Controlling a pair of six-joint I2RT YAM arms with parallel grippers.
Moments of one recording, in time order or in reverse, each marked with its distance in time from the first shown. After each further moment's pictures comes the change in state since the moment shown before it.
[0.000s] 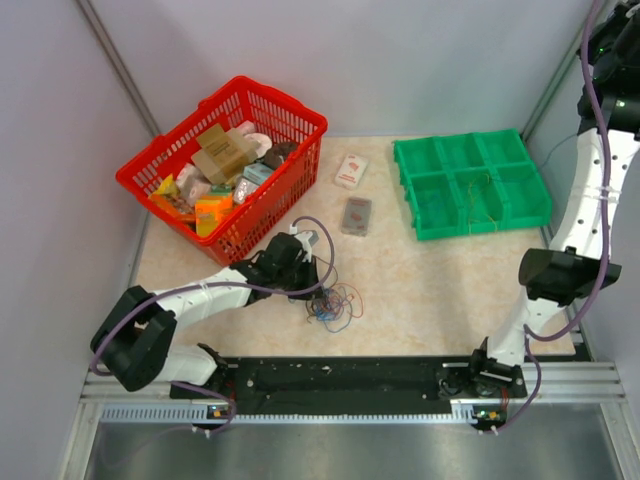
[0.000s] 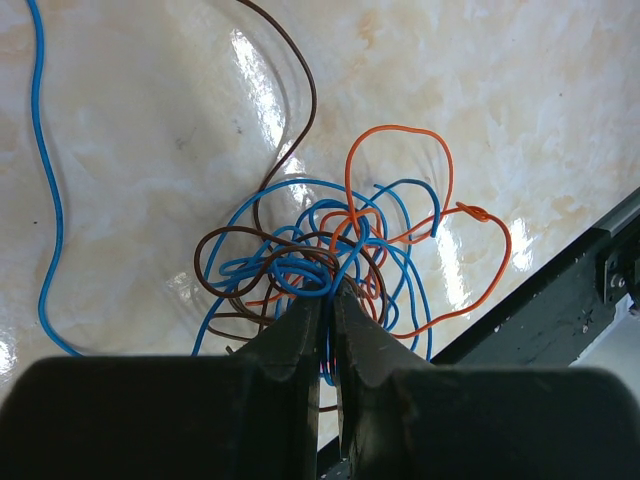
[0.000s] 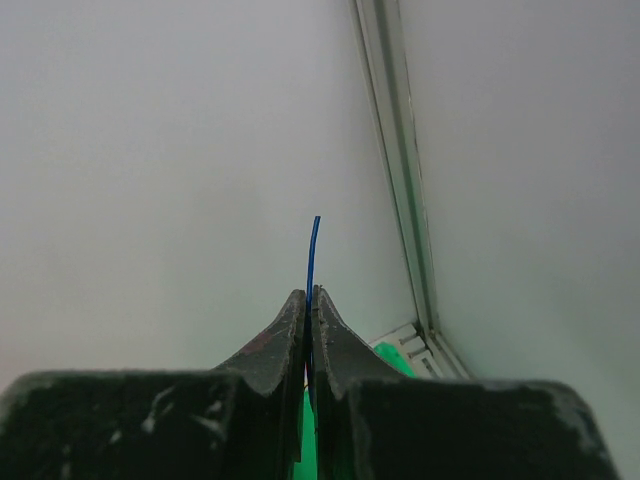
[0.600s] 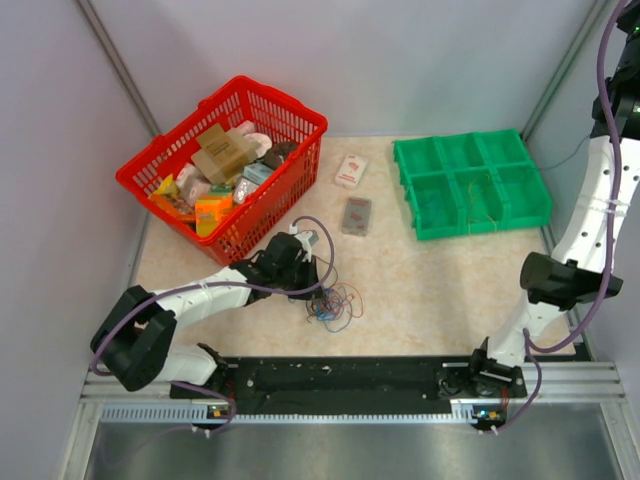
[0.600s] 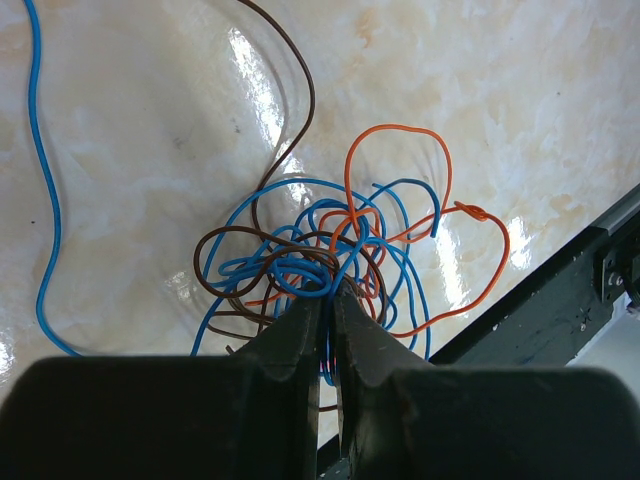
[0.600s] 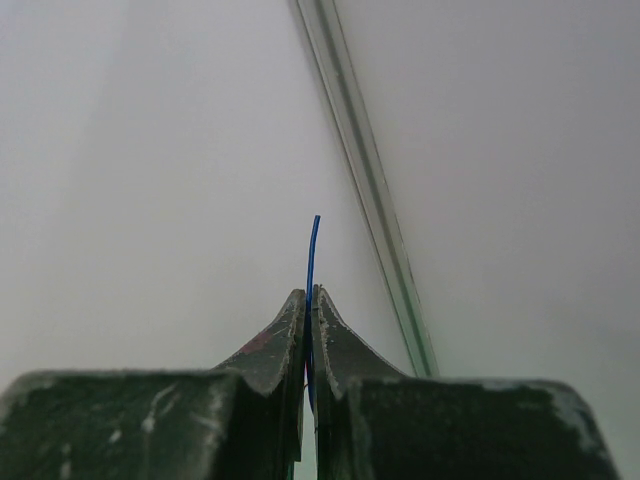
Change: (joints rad) left arm 0.005 0.000 0.001 -0.001 0.007 0.000; right arm -0.014 -0.025 0.096 0.138 0.069 0.008
